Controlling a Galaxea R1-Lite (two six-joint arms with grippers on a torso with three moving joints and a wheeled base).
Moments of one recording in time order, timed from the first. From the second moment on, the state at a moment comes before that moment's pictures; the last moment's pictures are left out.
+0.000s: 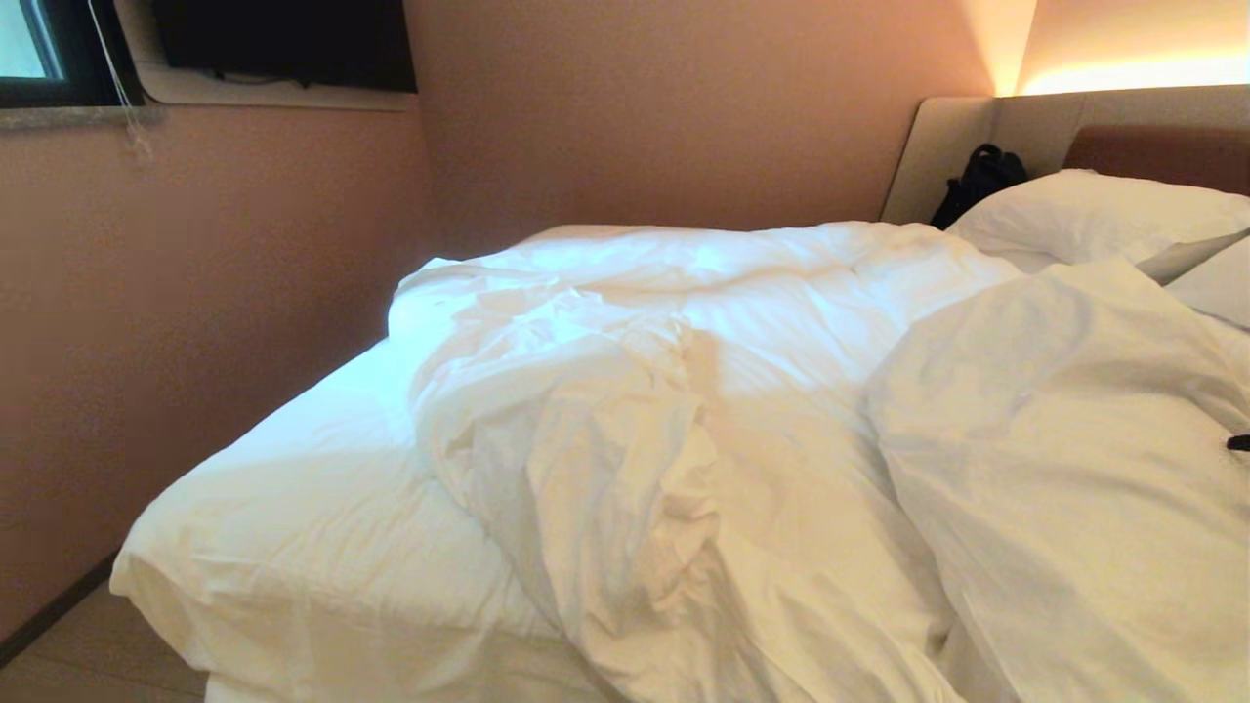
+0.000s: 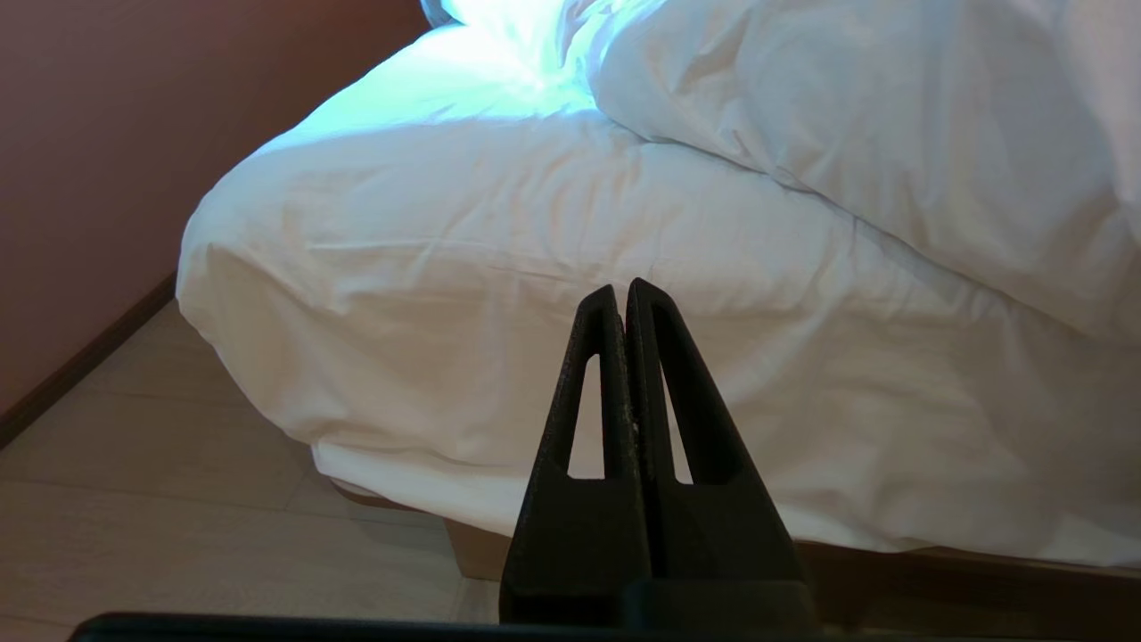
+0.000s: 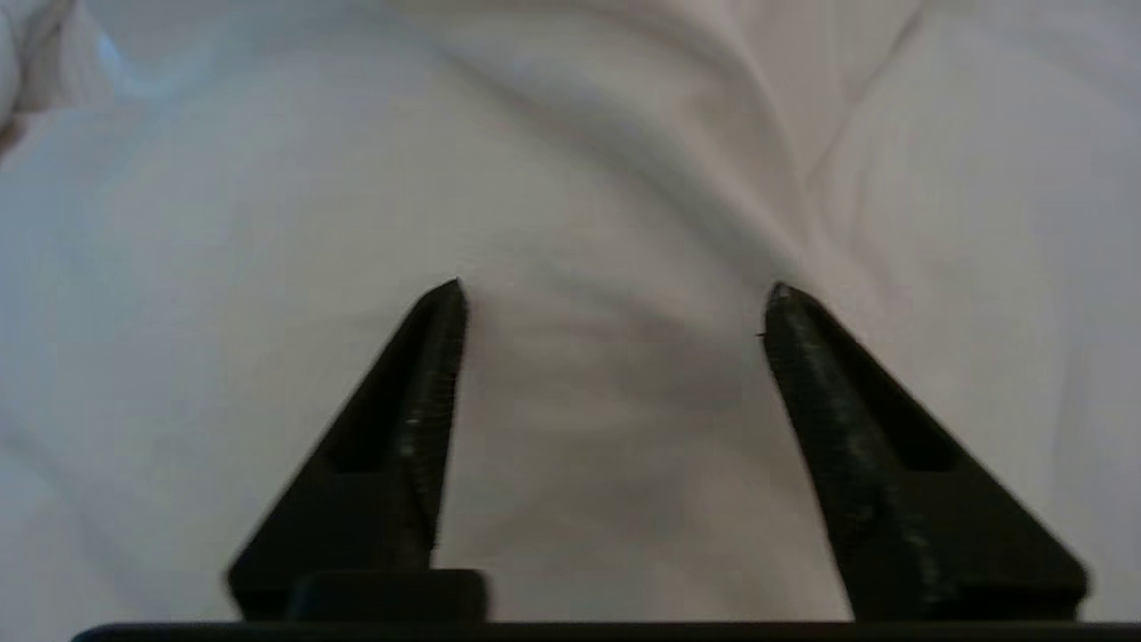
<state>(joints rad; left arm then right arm) 0.01 0.00 0.00 0.02 -0.01 0.00 -0.86 2.02 -1.57 0.50 0.86 -0.41</state>
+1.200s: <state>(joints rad) 0.01 0.00 0.00 0.02 -0.01 0.00 -0.94 2.16 -1.62 0.56 0.87 -0.58</state>
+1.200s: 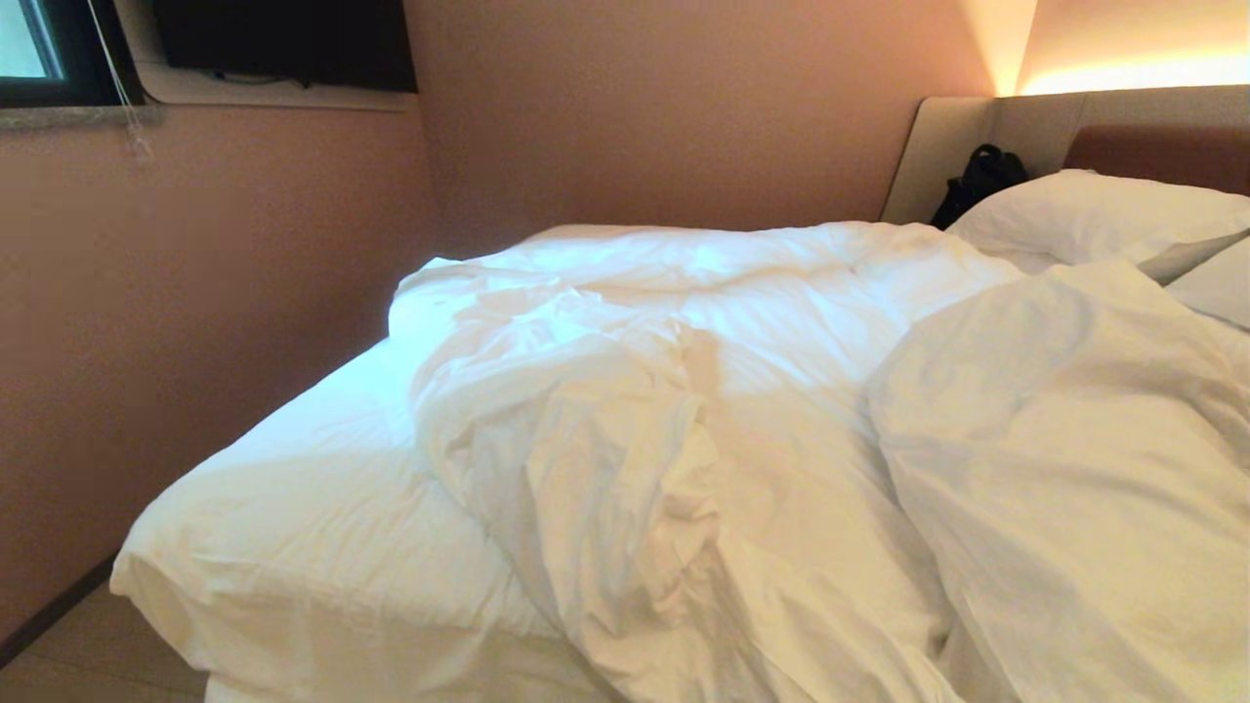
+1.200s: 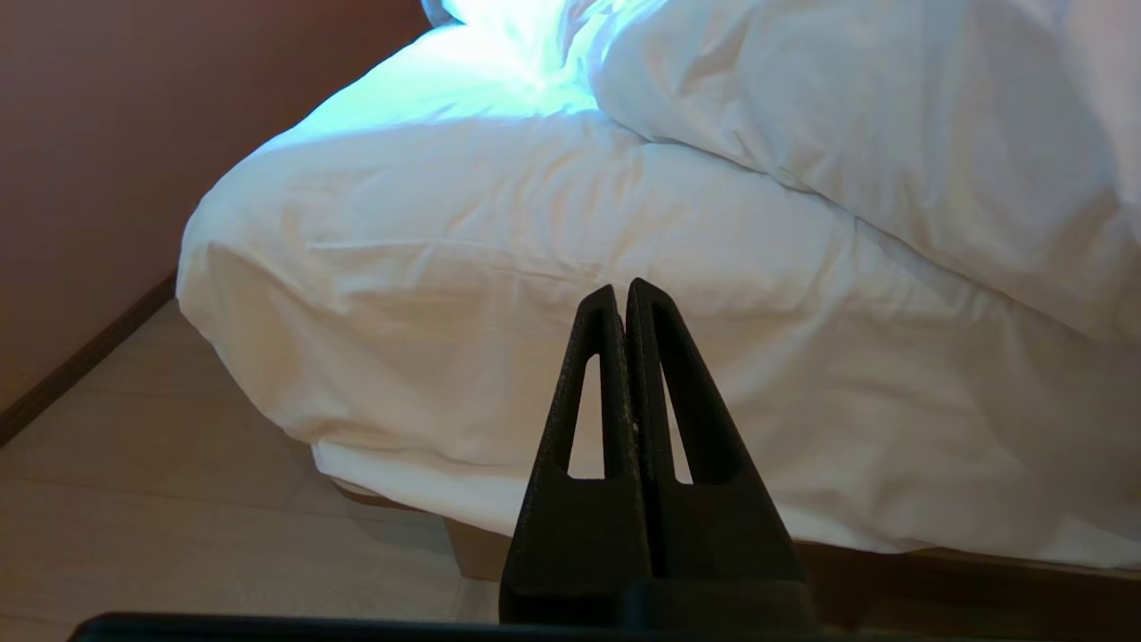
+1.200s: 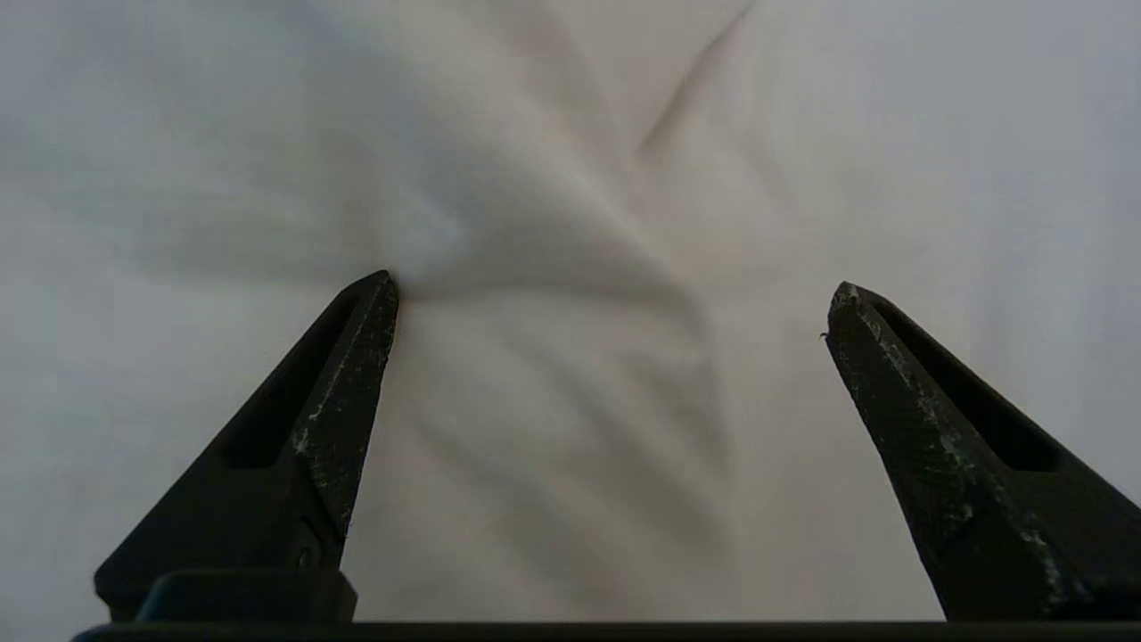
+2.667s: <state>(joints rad) 0.01 0.00 0.00 0.02 -0.01 0.00 -0.88 2.01 -1.65 1.01 1.04 -0.80</state>
